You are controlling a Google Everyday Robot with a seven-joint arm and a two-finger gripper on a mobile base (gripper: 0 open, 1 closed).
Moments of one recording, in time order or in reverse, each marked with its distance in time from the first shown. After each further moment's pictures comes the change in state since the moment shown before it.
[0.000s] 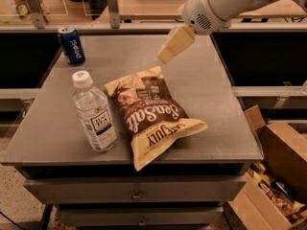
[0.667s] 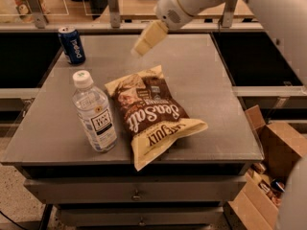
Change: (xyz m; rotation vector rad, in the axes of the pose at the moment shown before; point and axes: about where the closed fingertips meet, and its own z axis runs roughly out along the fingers) arm -0.033 -0.026 0.070 -0.076 -0.031 -0.011
